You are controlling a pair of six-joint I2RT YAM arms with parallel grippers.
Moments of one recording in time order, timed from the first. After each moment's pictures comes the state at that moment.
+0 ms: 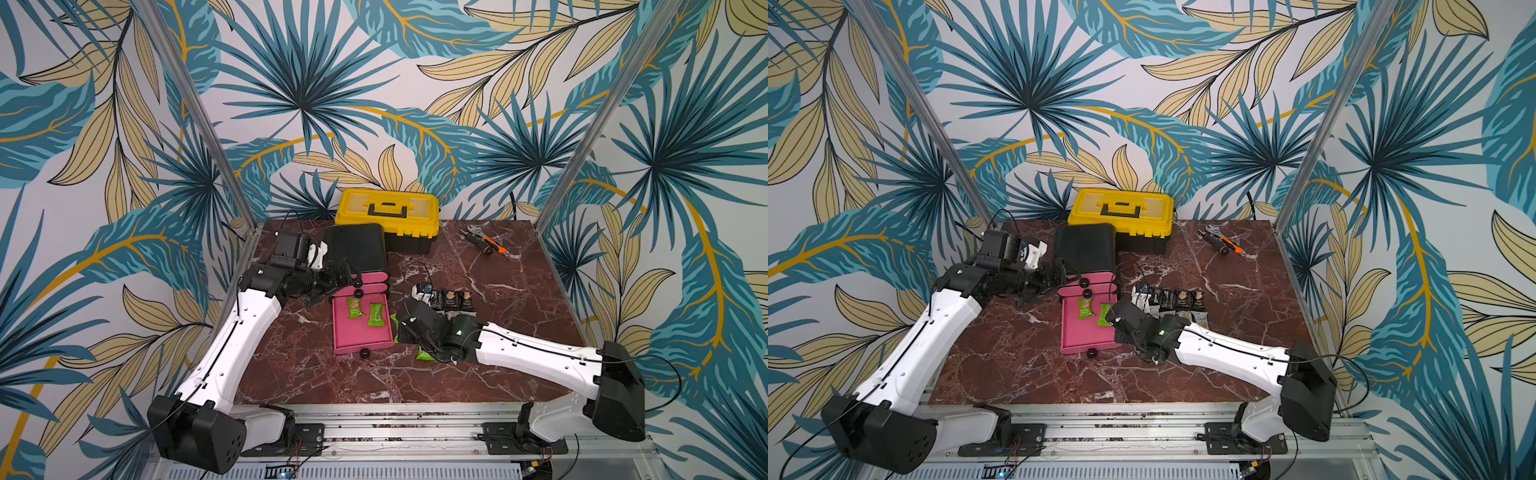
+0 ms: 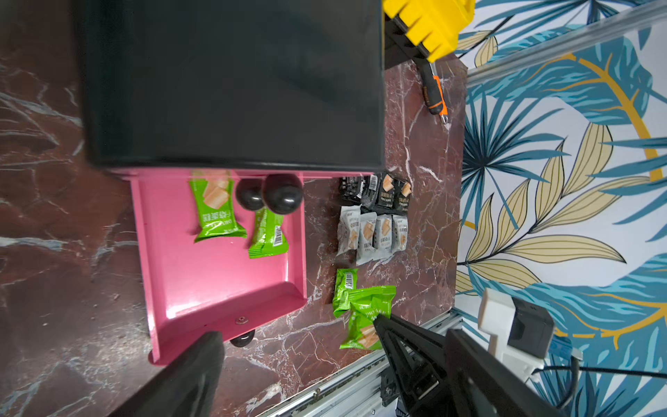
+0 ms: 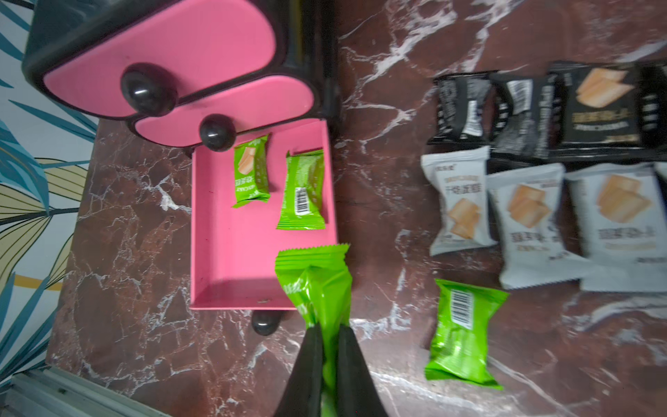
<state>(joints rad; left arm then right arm) -0.25 1.25 1.28 -0.88 0.48 -0.65 1.02 1.40 1.05 -0.55 0.41 0.97</state>
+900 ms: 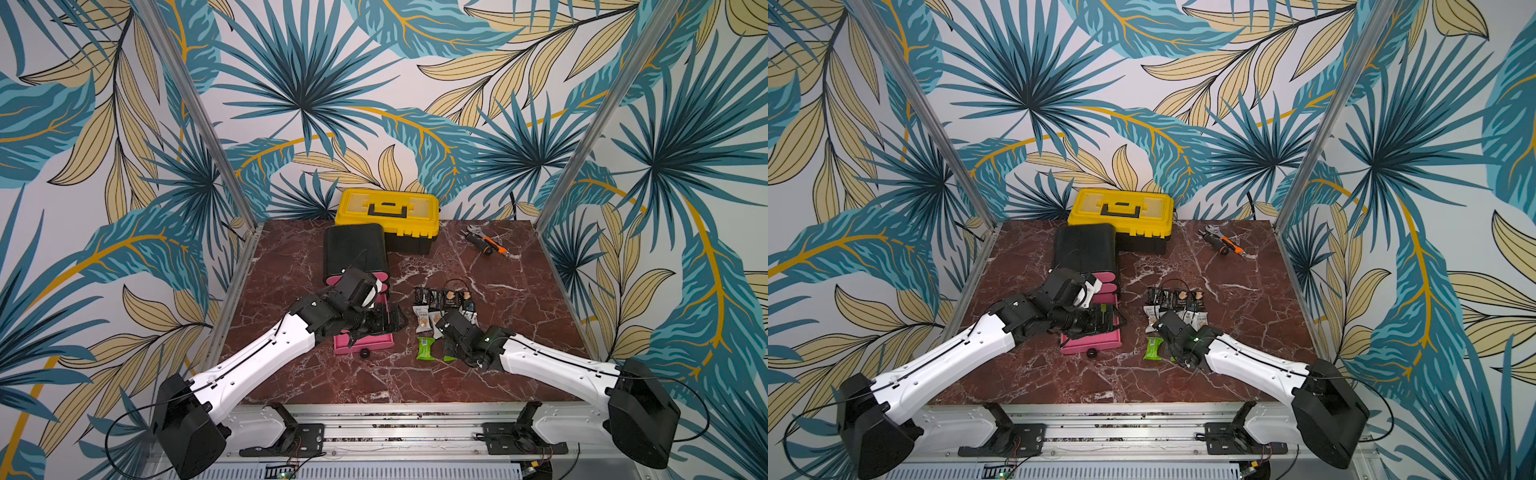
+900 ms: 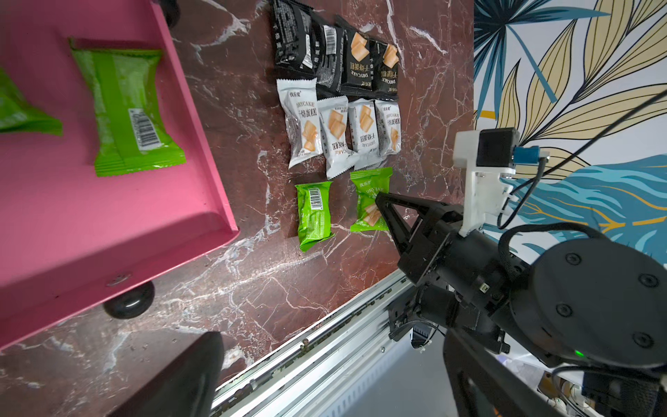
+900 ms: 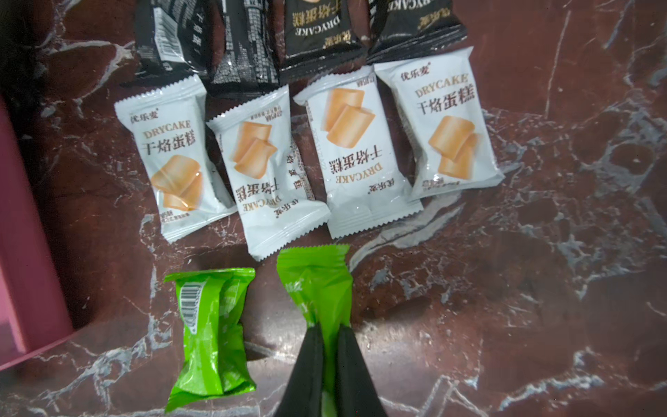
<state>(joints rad) -0.71 1.26 1.08 -0.70 0.33 -0.82 0.77 1.30 0.71 -0.58 0.36 0.95</state>
